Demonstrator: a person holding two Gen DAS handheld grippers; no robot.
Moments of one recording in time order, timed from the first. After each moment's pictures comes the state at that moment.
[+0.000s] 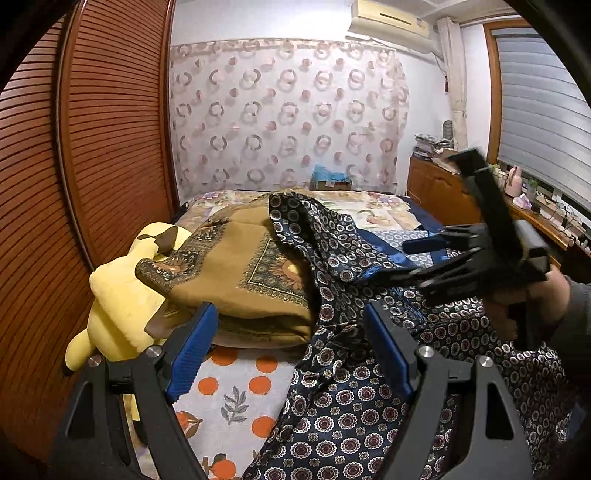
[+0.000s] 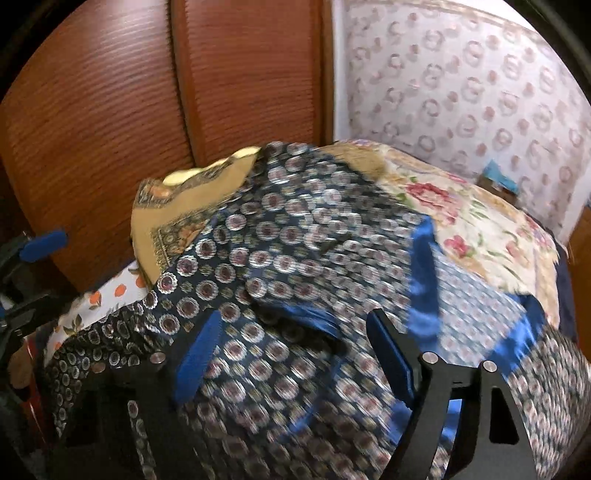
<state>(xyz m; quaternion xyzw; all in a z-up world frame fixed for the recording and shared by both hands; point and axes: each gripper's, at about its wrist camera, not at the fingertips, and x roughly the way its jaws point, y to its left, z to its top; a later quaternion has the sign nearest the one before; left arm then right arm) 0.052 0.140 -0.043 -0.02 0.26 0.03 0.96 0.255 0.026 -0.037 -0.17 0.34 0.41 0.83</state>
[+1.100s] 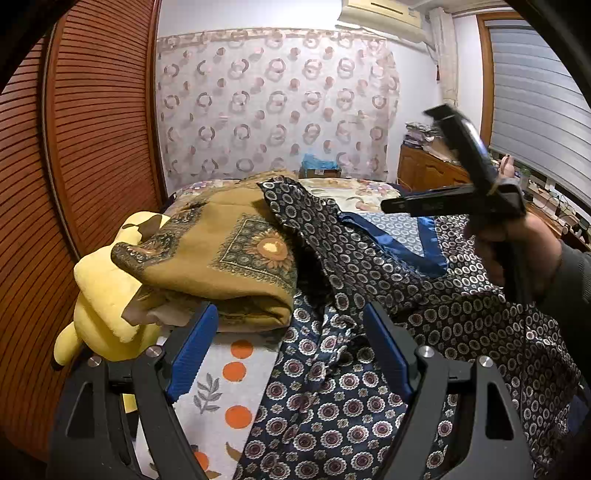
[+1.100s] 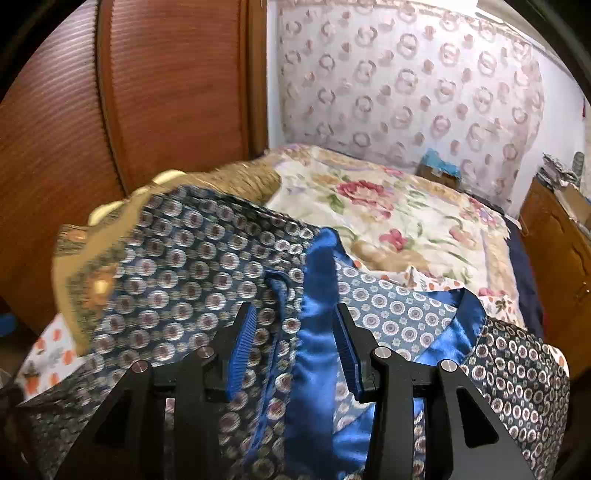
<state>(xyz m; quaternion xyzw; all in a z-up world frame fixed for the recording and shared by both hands) 0.059 0.121 -0.060 -0.02 0.28 0.01 0.96 0.335 0.006 -0.022 -0.13 0.33 0.29 0.89</state>
